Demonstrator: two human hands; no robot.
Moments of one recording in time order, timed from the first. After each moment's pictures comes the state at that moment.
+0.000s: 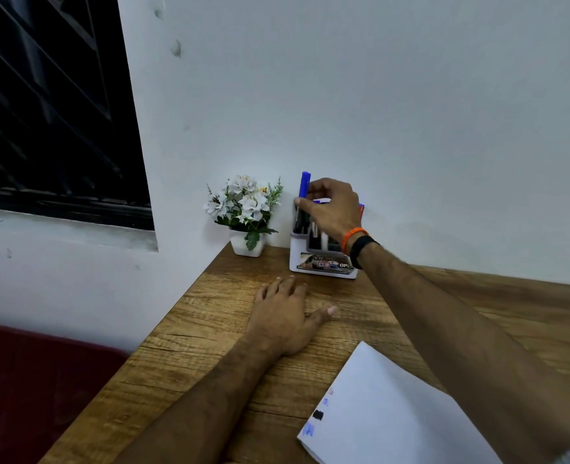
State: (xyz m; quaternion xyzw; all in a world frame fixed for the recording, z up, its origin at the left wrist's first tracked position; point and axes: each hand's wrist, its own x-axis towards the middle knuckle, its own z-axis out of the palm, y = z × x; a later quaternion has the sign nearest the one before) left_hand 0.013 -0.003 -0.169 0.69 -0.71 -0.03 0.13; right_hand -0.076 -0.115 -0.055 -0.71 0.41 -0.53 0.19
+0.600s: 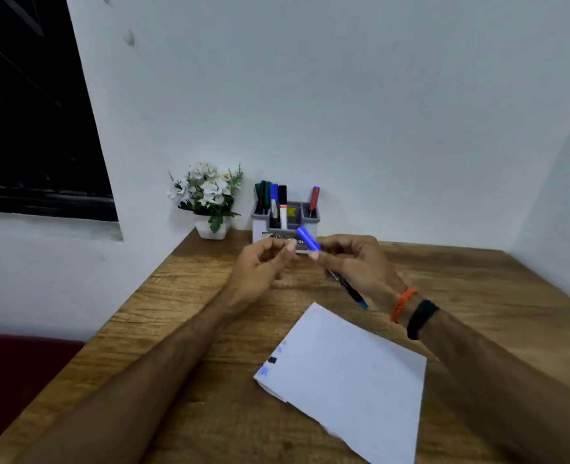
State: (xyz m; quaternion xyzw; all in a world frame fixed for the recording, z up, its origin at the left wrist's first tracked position) left_hand -0.012 0.025 -0.130 0.46 -0.61 -0.34 0.54; right_hand -0.196 0.014 -0.100 -0.68 0.40 -0.46 0.41
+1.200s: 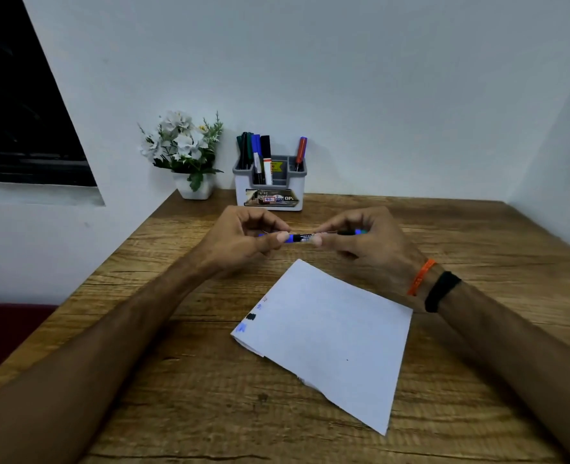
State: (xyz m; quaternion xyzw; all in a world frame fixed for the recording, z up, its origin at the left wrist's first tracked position) left_hand -0.010 0.036 -0.132 0.44 -0.69 -0.35 0.45; right_hand -0.239 0.027 -0.118 -0.71 0.39 -0.42 0.41
